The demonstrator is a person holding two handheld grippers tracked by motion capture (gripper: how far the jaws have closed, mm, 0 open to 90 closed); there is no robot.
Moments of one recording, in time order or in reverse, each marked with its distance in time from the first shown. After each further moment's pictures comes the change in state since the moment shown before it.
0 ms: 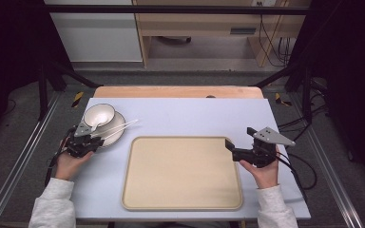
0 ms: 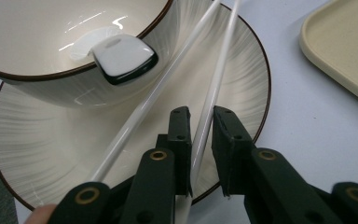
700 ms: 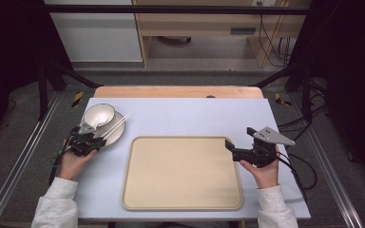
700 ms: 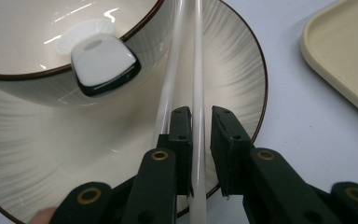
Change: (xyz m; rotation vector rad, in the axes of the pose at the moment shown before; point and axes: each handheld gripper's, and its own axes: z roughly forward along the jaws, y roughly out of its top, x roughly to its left) left arm -0.005 0.006 0.009 0.048 0.008 -0.051; right arm -0.001 0.000 0.000 0.003 0.005 -0.002
